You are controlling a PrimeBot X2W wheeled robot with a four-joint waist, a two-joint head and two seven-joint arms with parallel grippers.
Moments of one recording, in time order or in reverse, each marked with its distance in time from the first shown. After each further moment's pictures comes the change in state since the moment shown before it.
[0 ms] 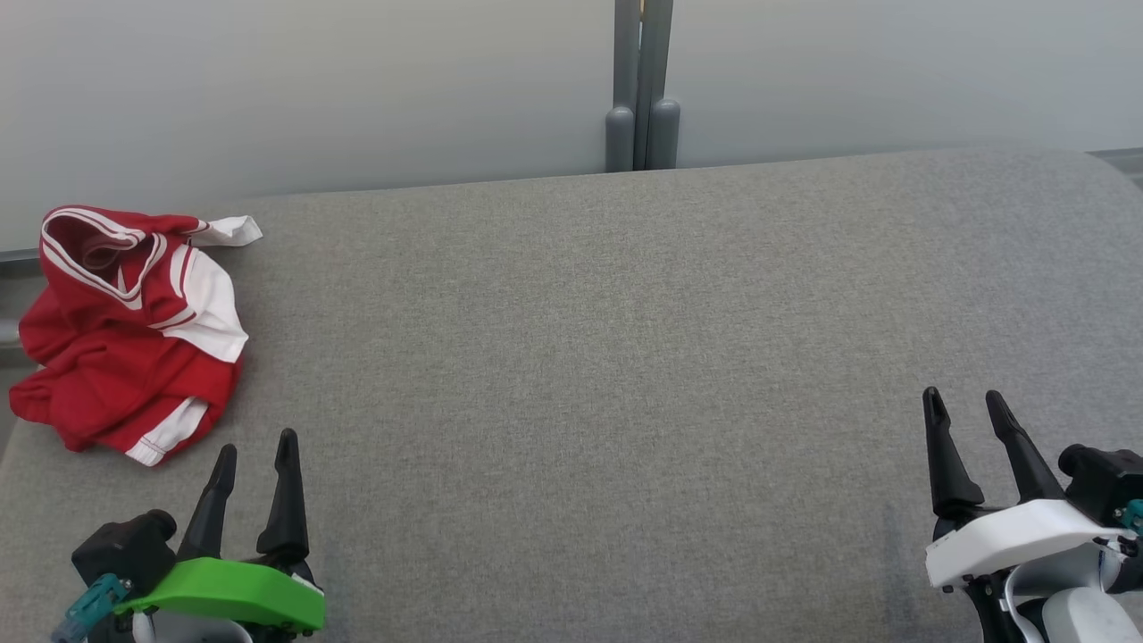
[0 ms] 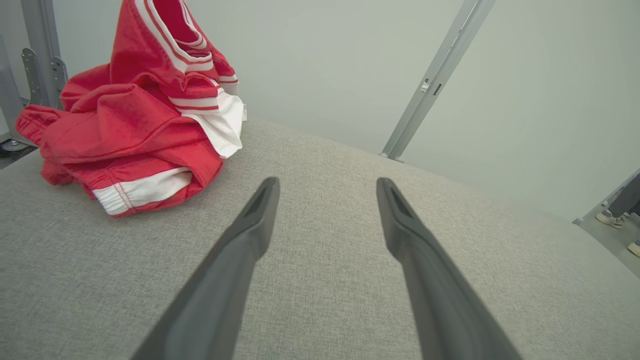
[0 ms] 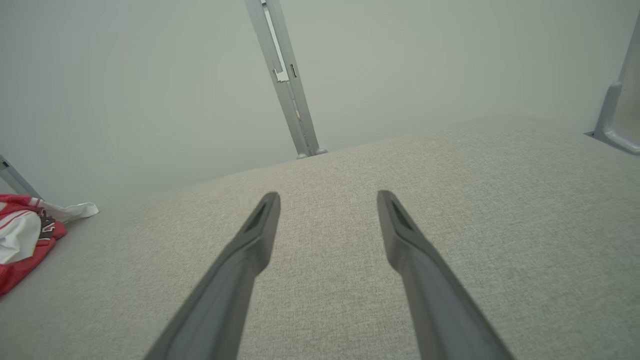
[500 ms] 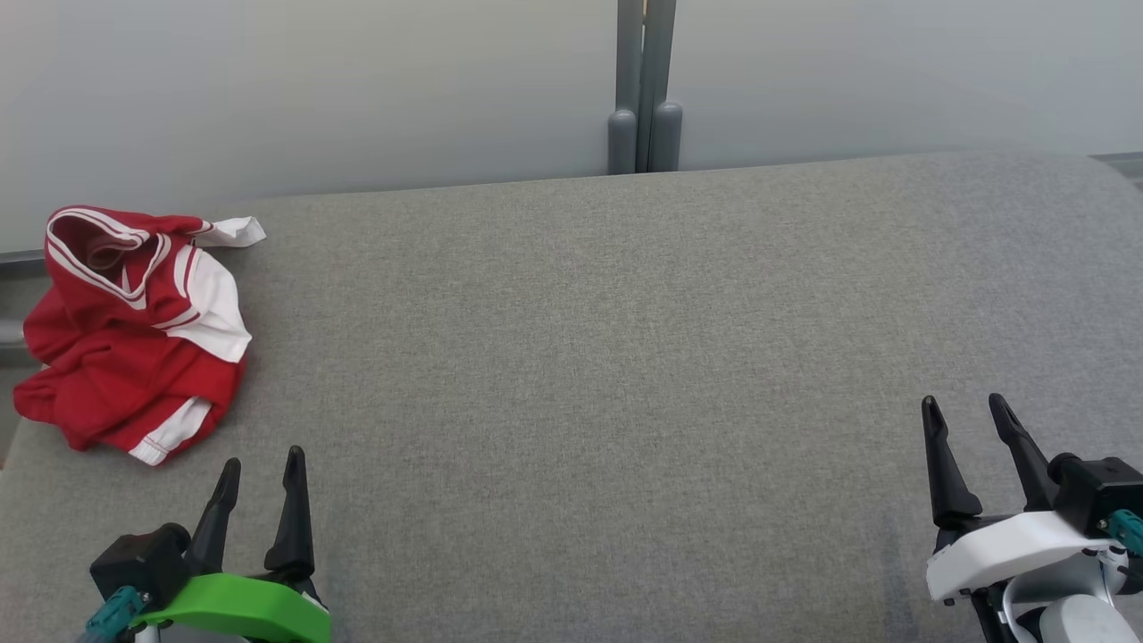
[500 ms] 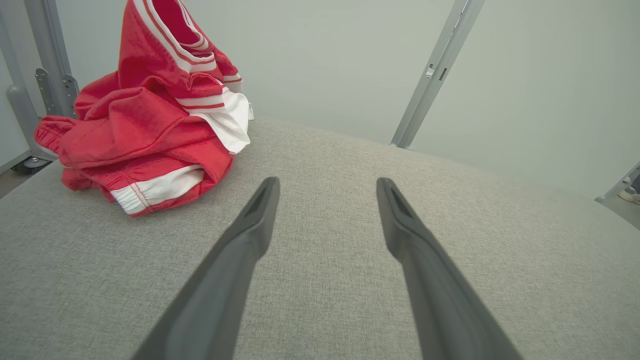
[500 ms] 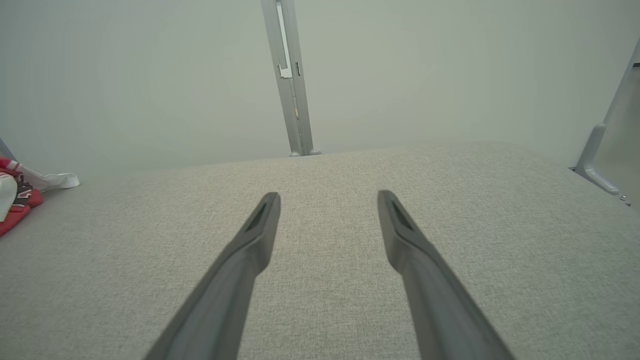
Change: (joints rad) left arm 0.016 0.007 -0.010 0.022 0.084 0.000 -0.034; right arm 0.014 -0.009 0.000 0.000 -0.129 0.000 -0.033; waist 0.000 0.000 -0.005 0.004
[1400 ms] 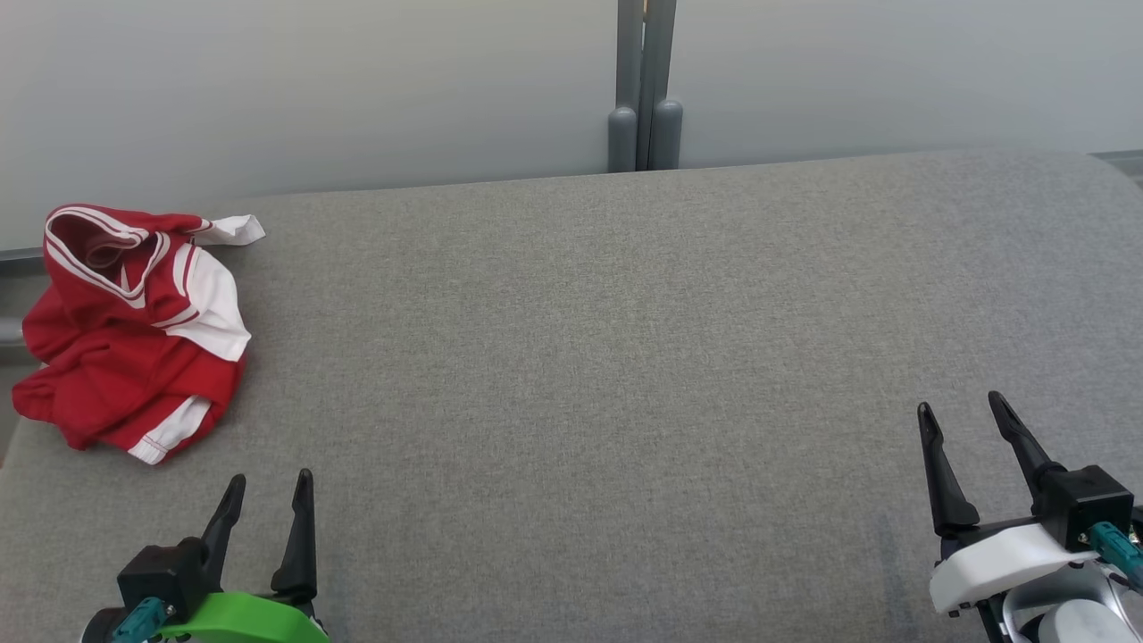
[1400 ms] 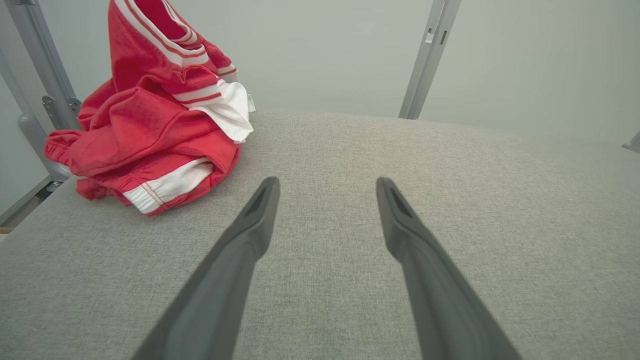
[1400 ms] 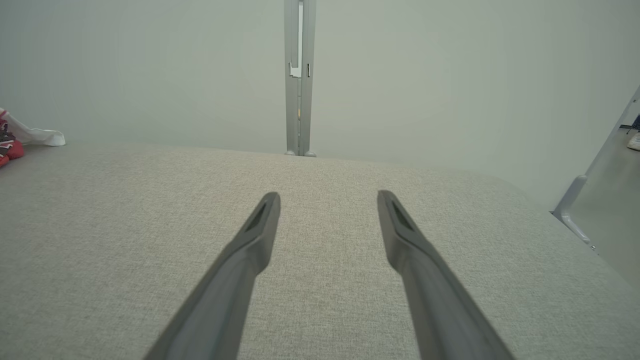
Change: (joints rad) left arm 0.000 0.040 -0.040 0.073 0.110 -0.001 -0.053; right arm 0.012 -0.021 0.005 0.001 -0.166 0.000 -0.055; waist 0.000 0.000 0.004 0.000
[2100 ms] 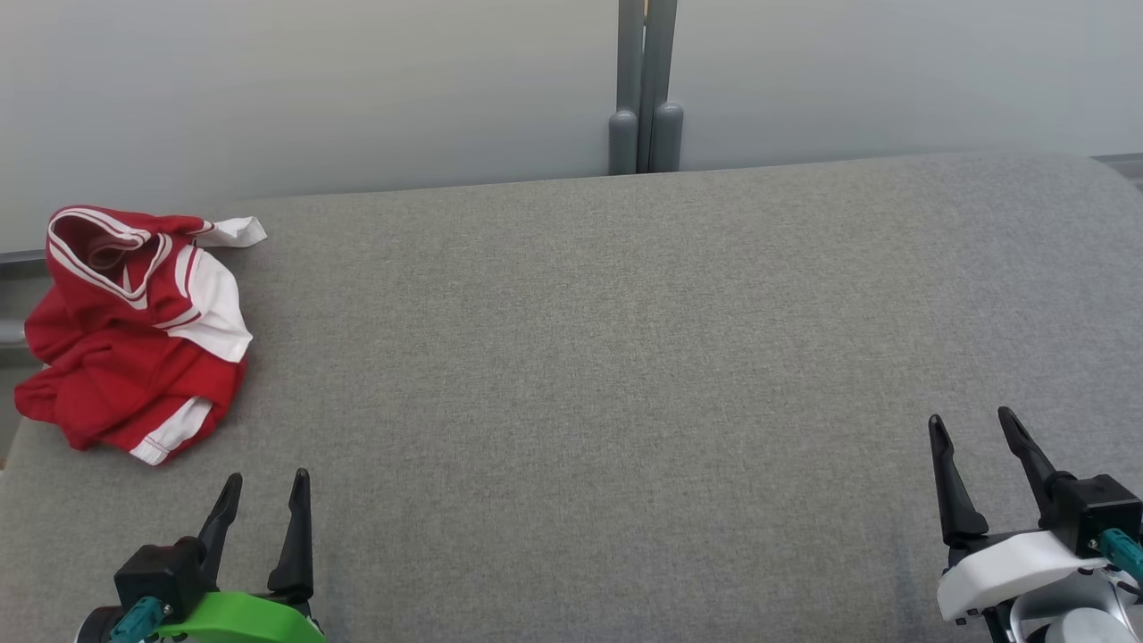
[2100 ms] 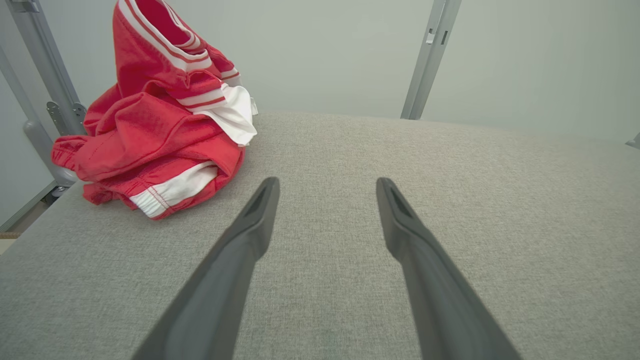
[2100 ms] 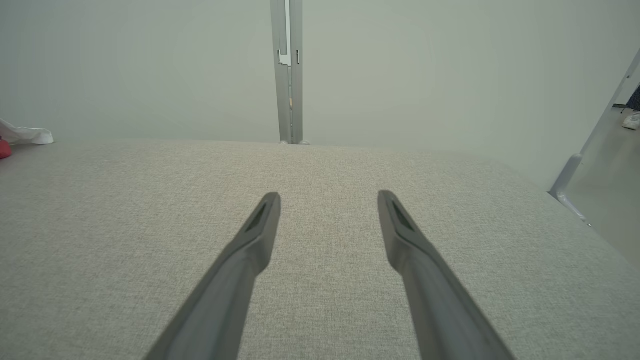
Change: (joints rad) left arm -0.004 0.005 0.005 0.009 0.012 0.000 -0.006; right arm 0.003 -0.002 -0.016 0.045 0.032 0.000 -0.006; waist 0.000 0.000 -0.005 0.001
